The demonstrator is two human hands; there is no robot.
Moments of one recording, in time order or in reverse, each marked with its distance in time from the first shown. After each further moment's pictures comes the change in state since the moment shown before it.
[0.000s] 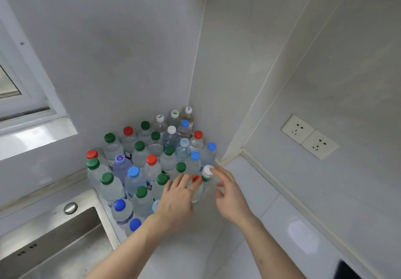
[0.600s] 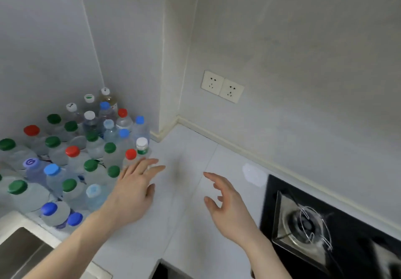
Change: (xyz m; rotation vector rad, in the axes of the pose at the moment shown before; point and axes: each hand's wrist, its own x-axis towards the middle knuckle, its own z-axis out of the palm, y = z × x) left_hand -0.044 0.039 0.003 -0.061 0.052 0.337; right_hand -0.212 0.018 -0.060 0.111 0.216 0.260
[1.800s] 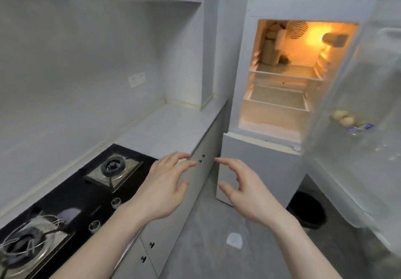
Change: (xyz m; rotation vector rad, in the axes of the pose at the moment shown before) left_hand -0.353 0.664 0.131 -0.245 -0.549 1.675; right_hand -0.735 0.123 -0.127 -0.074 1.273 0.843
